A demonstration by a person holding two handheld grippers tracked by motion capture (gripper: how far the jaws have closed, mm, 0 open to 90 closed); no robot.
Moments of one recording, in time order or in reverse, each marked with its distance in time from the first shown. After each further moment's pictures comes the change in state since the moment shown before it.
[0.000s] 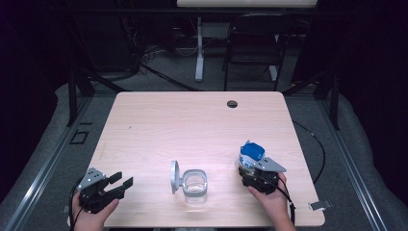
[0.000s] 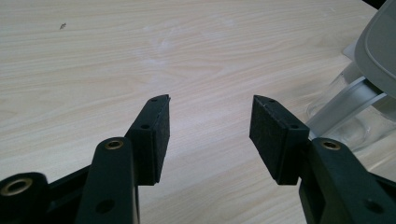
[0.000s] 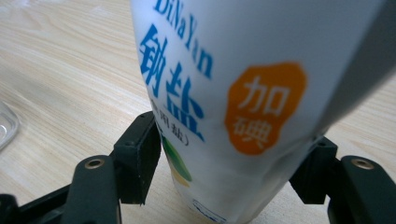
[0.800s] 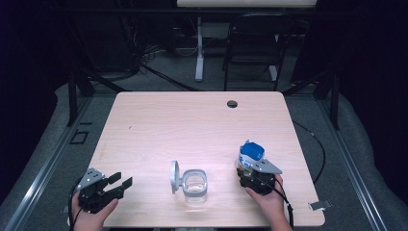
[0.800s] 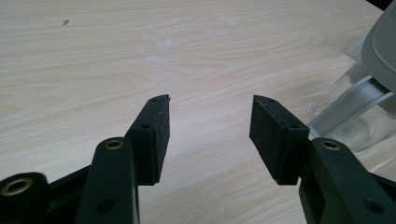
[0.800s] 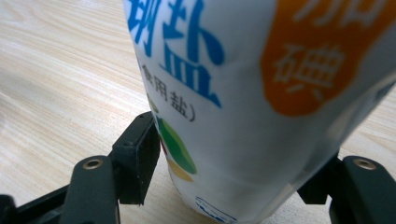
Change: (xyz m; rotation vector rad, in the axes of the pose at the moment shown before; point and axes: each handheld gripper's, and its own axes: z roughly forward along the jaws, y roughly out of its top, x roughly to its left) left arm 0.003 -0.002 0.000 0.004 0.004 -0.007; right arm 0.005 -0.010 0.012 -0.006 -0.032 0.011
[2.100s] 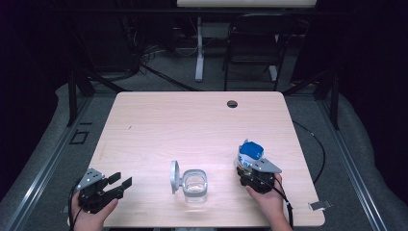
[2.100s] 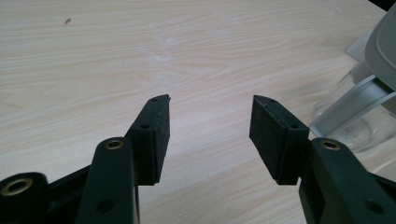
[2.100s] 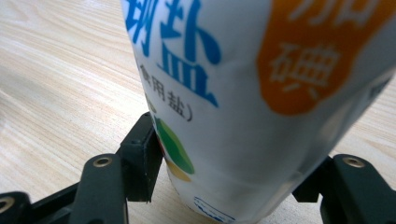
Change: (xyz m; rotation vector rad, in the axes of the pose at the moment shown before) left arm 0.001 -0.001 0.000 -0.003 0.005 -0.005; right arm -0.002 0.001 0.003 -0.005 0.020 -0.017
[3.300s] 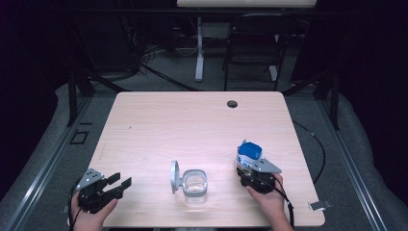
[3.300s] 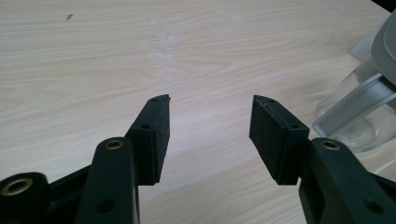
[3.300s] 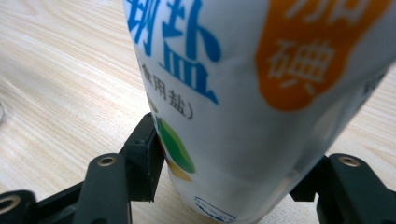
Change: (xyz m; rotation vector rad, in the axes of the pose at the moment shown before) left arm 0.003 -0.002 0.001 0.006 0.000 -0.010; right arm 0.000 0.002 -0.002 0.003 0.014 -0.039
